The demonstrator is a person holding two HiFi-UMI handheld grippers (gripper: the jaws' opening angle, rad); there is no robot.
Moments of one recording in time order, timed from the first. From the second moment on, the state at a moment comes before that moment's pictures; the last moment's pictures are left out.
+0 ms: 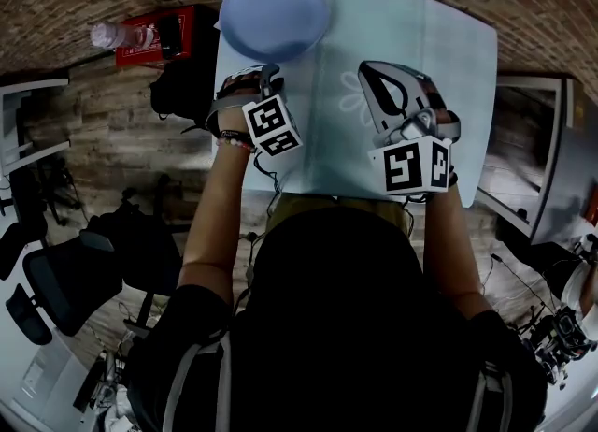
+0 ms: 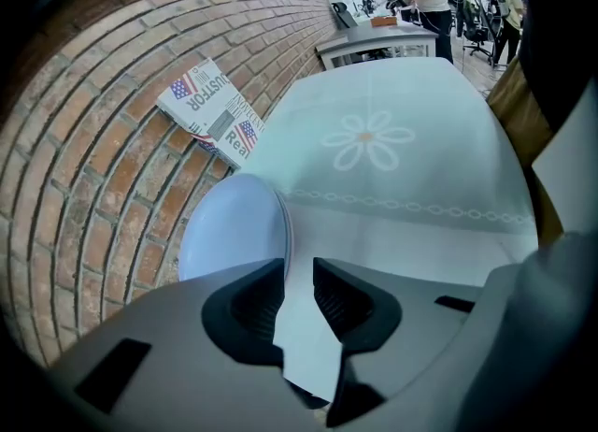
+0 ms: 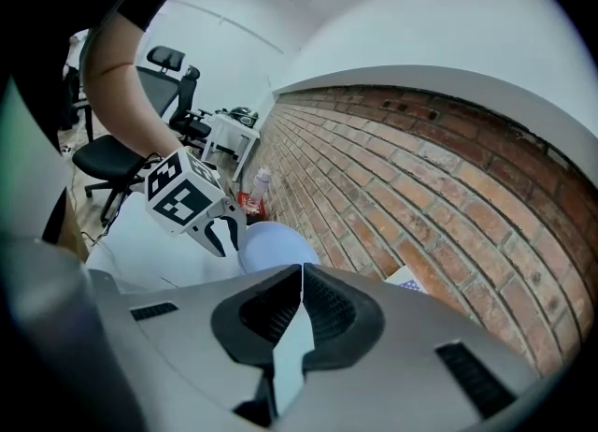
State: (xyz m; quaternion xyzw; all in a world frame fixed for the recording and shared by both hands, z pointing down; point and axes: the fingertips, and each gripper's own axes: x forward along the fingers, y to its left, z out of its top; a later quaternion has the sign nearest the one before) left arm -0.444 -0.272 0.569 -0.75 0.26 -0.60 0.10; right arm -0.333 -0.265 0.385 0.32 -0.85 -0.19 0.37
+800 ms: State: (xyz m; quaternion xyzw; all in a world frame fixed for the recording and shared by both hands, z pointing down) left arm -0.386 -0.265 0.447 -0.76 0.36 -0.51 0.16; right arm -0.278 -0.236 0.346 0.36 -0.85 -0.21 0.32
